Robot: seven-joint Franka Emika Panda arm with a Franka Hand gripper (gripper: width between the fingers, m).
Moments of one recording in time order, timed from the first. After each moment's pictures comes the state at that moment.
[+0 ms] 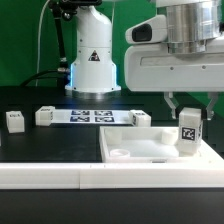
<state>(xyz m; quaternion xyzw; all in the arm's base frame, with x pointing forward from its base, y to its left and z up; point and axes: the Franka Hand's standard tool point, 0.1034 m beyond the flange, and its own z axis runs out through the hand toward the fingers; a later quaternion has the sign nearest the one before) 0.612 0.118 0.087 -0.94 0.33 0.03 0.07</state>
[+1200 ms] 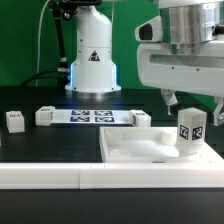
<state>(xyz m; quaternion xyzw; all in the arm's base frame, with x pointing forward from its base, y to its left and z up) 0.612 0.121 0.085 -0.90 0.42 0.04 0.07</state>
